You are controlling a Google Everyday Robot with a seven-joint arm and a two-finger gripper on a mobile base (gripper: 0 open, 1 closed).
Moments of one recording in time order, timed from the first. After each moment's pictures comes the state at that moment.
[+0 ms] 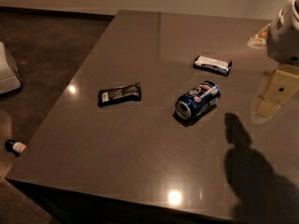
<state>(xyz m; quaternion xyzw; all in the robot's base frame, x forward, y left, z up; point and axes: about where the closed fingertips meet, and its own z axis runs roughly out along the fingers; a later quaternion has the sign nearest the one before) 0.438 -0.216 0.978 -0.60 0.78 -0.04 0.16</state>
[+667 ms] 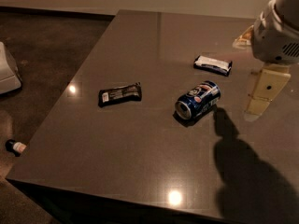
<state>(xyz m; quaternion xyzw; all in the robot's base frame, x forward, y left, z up) 0.453 -0.204 0.969 -0.64 0.75 -0.04 0.15</state>
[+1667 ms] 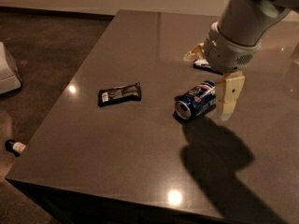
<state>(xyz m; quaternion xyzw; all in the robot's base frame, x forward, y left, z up) 0.493 -0.145 0.916 -0.80 0.59 -0.01 0.12</state>
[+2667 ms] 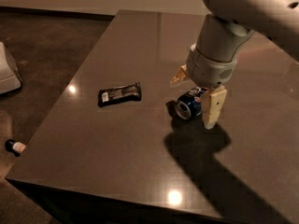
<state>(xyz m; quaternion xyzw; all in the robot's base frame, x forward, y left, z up) 0.486 -0.122 0.871 -0.85 0.52 0.02 0.08</state>
